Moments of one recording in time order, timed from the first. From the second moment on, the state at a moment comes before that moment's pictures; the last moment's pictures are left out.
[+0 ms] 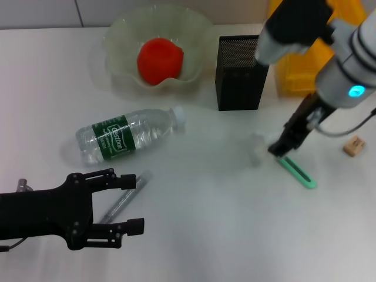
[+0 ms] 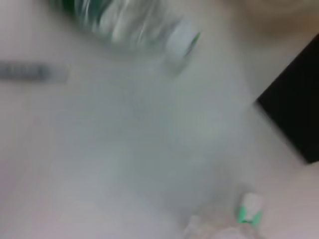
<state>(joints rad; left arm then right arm) -0.26 -1.99 1.08 0.67 1.66 1.79 -1.28 0.76 2.08 -1.44 -1.31 -2.68 -1.64 2.56</state>
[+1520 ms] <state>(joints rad) -0.28 -1.99 1.04 0.68 1.66 1.76 -1.31 0.64 2.08 -1.13 -1.23 -2.72 -1.01 2.48</state>
